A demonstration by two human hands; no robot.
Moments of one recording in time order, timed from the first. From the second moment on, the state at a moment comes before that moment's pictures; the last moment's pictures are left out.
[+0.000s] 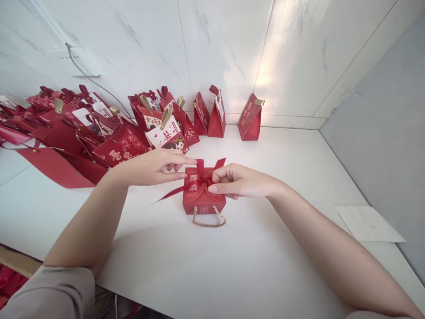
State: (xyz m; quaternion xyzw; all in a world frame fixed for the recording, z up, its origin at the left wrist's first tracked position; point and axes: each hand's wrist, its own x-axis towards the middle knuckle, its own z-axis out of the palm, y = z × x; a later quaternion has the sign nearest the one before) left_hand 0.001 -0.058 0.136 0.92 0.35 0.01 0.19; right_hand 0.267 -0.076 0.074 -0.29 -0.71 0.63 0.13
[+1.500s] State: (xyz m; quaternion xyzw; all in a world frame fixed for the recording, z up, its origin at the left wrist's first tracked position) left_hand 0.002 -0.042 0.116 0.78 0.42 0.01 0.47; right_hand 0.261 -0.076 0.074 -0.39 -0.68 0.60 0.18
